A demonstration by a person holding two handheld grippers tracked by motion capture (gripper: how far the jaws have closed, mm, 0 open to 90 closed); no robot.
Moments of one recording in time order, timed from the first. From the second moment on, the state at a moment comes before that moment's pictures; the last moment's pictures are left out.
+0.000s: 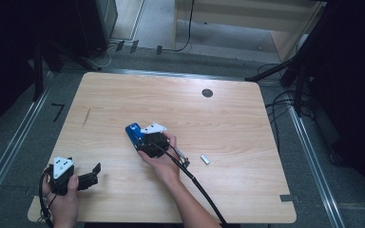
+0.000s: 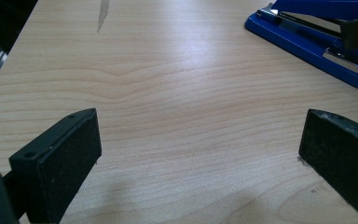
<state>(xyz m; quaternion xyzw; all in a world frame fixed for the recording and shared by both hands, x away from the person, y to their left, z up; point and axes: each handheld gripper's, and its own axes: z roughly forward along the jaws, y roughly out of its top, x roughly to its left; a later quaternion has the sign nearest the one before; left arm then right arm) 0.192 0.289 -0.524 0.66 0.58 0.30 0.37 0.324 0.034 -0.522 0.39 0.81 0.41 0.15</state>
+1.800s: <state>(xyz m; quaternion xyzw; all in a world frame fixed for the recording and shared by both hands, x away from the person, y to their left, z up) 0.192 0.289 -0.525 0.66 0.58 0.30 0.37 0.309 0.023 -0.527 0.32 0.84 0.40 0.17</state>
